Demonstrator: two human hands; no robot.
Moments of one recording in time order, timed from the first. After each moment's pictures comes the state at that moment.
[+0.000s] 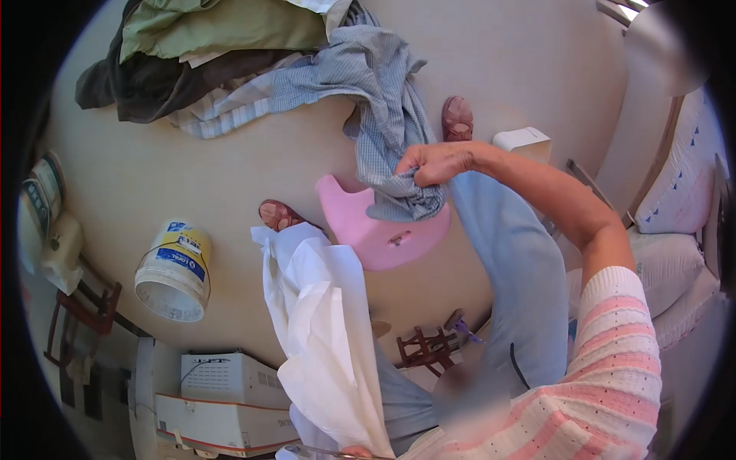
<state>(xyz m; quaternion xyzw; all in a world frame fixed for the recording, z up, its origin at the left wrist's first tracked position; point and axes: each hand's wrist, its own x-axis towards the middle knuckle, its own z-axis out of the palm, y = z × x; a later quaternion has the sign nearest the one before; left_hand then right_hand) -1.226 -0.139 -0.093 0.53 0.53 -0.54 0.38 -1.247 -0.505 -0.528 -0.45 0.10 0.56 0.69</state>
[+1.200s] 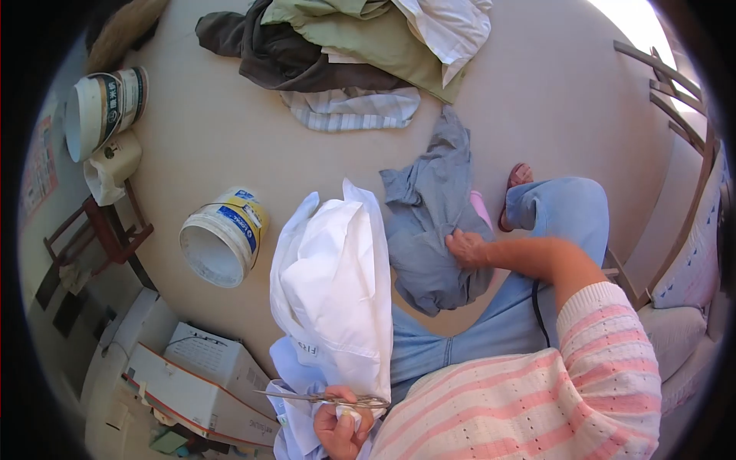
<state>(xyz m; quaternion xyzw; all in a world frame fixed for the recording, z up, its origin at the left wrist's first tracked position) -1.201 -0.140 -0.176 0.57 0.40 -0.32 0.64 -1.318 -0.370 -0.553 -0.78 -0.13 0.57 0.22</state>
